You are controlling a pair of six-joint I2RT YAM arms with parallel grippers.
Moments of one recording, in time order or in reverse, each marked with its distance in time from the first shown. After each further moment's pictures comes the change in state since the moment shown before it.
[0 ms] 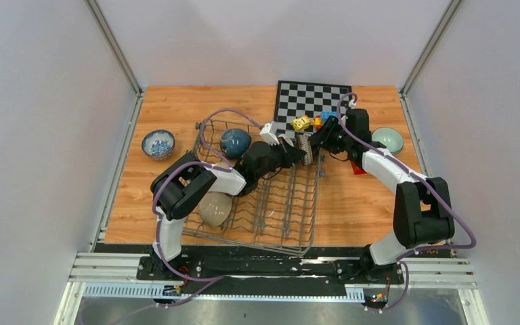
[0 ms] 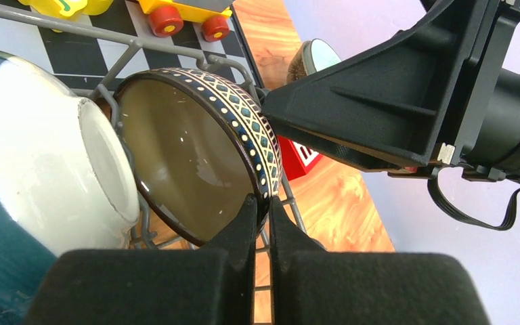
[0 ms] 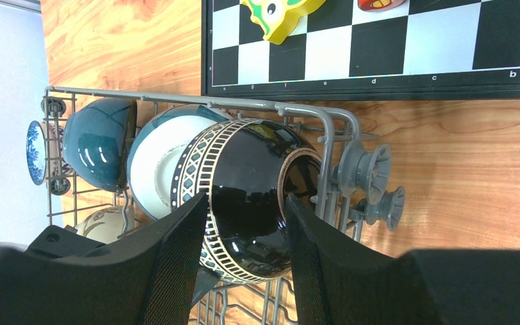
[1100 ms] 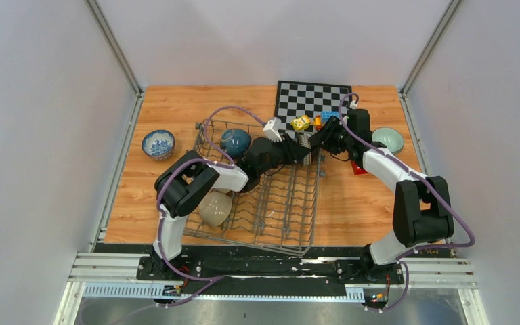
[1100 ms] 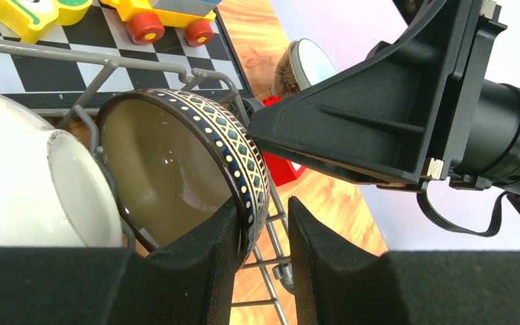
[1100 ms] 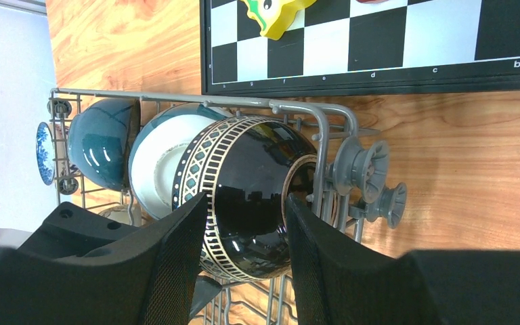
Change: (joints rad) left arm 0.013 0.037 0.058 0.002 0.069 -0.008; right arm -0.011 0.009 0.000 -0.002 -0.028 0.028
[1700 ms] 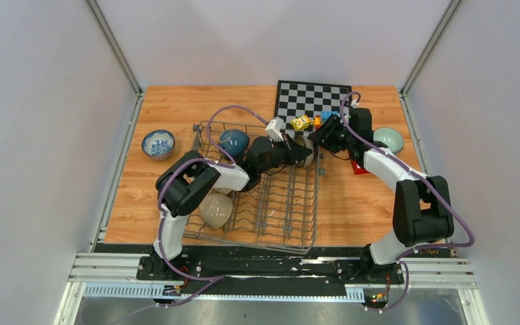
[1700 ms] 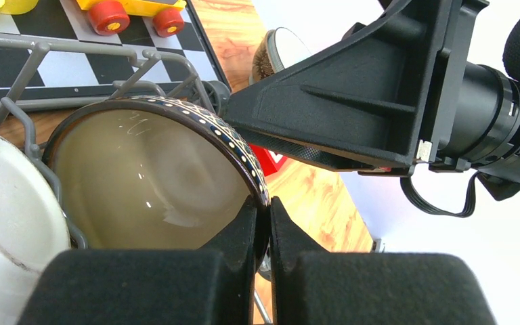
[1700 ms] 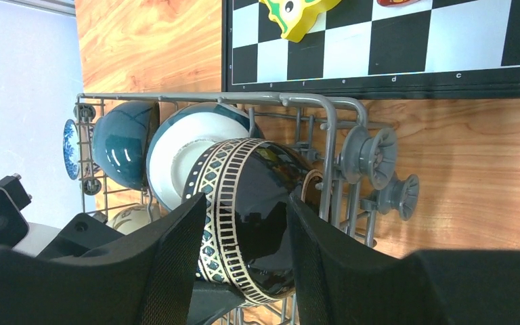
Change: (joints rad) left arm 0.001 0.016 0.019 0.021 0.057 -0.020; right arm -0.014 0.005 0.000 0.037 -0.055 0.032
